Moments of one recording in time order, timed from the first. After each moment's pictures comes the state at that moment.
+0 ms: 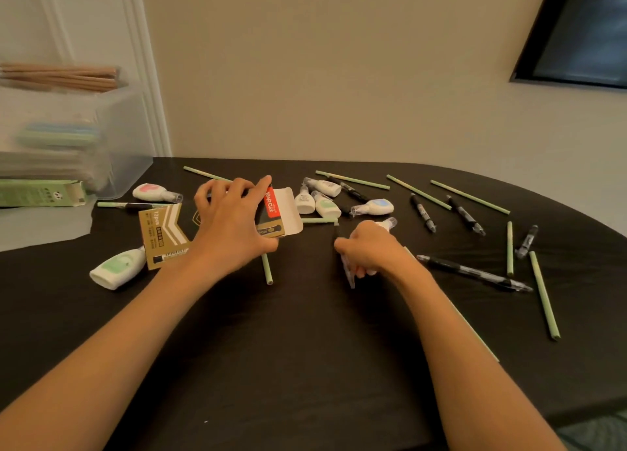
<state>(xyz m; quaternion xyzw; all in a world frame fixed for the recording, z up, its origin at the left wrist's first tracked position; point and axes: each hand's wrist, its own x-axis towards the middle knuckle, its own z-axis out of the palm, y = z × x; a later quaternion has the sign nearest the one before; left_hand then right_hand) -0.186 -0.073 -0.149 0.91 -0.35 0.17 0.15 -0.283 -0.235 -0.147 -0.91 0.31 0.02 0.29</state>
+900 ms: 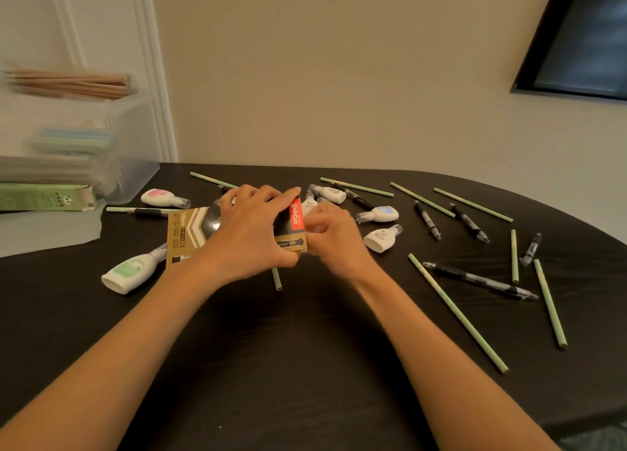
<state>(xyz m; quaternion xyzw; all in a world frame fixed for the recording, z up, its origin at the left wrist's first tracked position) -0.198 -0.065 -0.137 0.86 -0.45 0.13 0.19 -0.266 -0.193 -0.153 -0.89 0.05 -0.22 0.40</state>
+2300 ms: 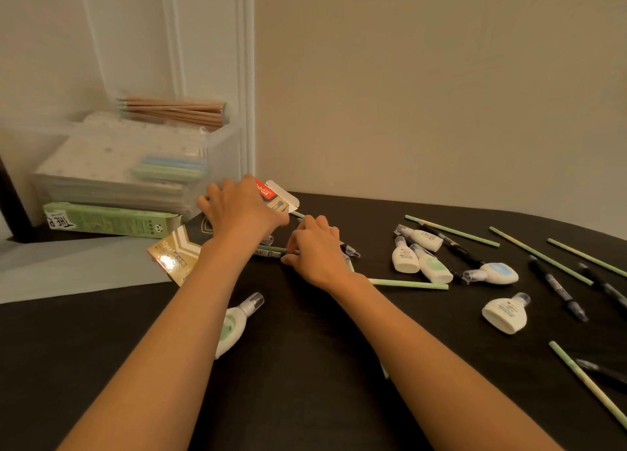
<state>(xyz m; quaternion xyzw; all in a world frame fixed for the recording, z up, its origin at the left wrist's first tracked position) -0.054 -0.025 -0.113 0.96 -0.08 0.13 0.23 -0.089 -0.133 -0.170 -0.98 0.01 -0.16 0.08</state>
